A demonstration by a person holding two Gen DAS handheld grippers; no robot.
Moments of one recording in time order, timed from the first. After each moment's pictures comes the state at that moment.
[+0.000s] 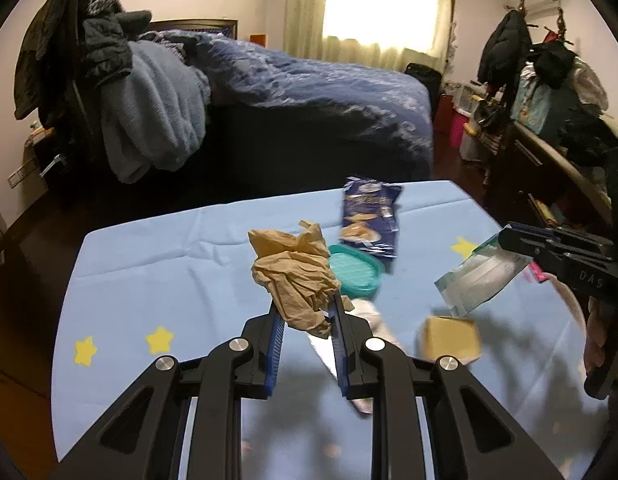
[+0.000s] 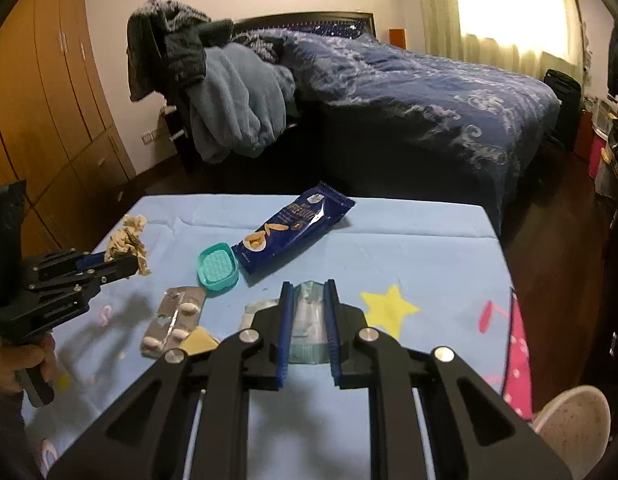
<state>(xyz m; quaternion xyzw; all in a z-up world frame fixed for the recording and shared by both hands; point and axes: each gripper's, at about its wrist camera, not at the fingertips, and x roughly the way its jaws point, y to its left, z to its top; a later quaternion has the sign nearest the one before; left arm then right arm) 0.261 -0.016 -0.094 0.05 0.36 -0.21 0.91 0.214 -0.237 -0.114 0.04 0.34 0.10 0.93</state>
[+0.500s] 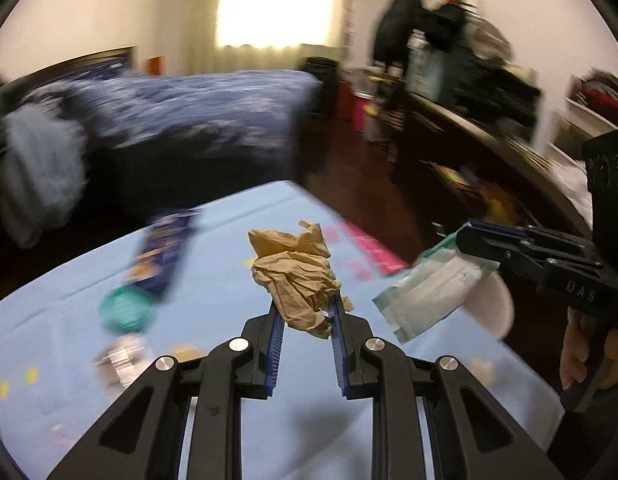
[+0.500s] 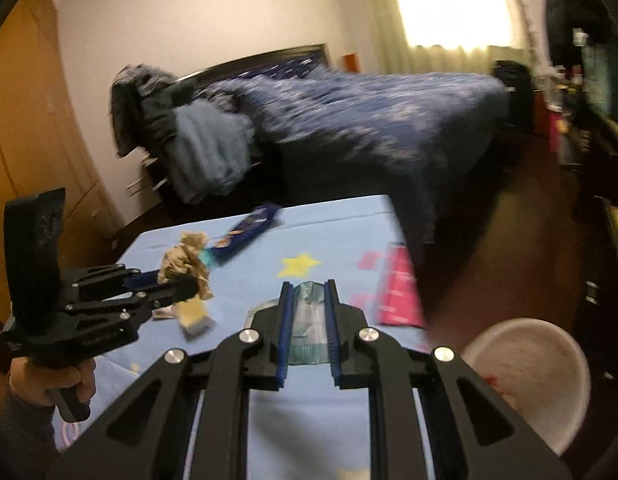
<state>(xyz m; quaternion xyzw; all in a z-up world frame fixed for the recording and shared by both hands) 0.190 -0.185 -0.070 0.10 0.34 -0.37 0.86 0.071 -0.351 -0.087 0.10 0.28 0.01 0.95</state>
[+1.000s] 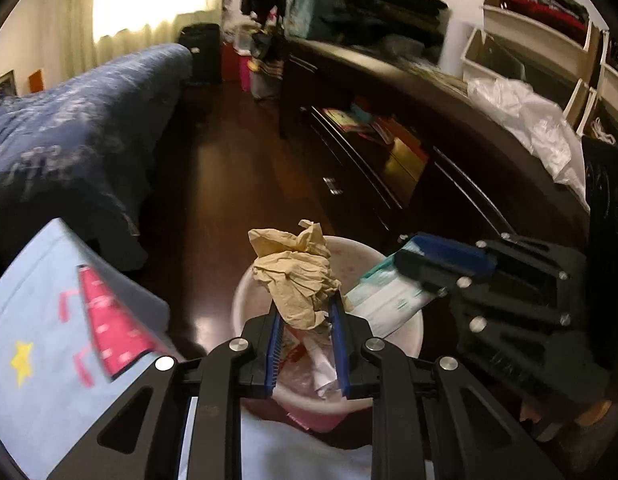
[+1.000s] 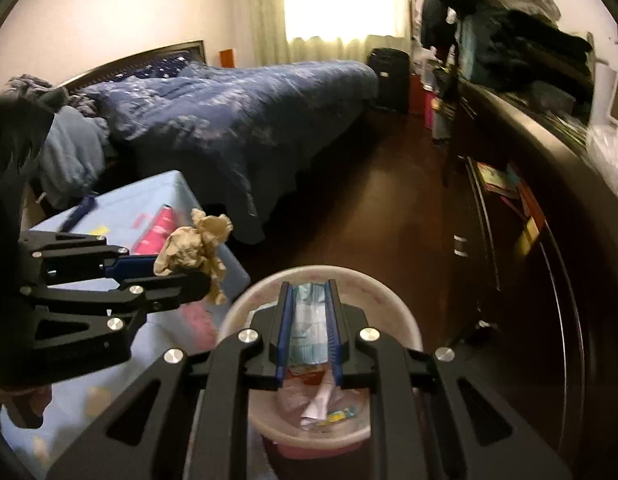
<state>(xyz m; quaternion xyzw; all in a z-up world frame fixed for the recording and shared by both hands) 0.144 -0.417 -0.113 0.18 0.38 -0.51 0.76 0.009 -0.486 -0.151 0.10 0.32 -0.19 0.93</state>
